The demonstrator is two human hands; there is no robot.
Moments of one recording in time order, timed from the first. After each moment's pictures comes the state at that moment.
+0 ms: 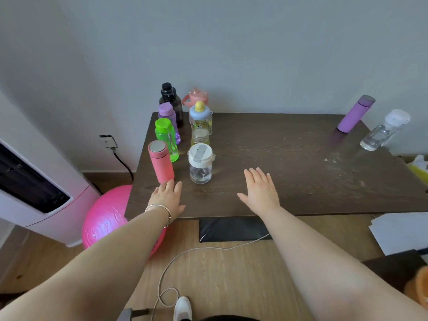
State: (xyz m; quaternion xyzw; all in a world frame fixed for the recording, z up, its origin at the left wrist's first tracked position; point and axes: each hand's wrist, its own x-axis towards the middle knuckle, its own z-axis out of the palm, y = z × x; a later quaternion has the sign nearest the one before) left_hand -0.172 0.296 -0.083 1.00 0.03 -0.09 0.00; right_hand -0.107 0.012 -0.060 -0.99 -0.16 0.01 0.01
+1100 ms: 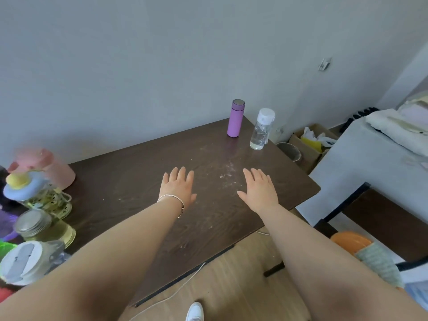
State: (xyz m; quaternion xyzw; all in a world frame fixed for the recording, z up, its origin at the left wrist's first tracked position) left_hand 0.101 -0.085 -0.048 0.98 -0.20 -0.03 -0.06; right_hand 0.029 -0.332 -0.036 -1.00 0.09 0.02 0.03
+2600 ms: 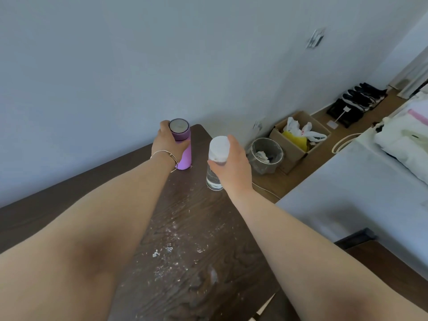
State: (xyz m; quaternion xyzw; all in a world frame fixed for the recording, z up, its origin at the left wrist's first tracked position) left_hand 0.444 -0.384 -0.058 0.90 -0.02 -0.03 0.43; right_hand 0.318 -0.531 -0.057 -0.91 0.20 -0.14 0.33
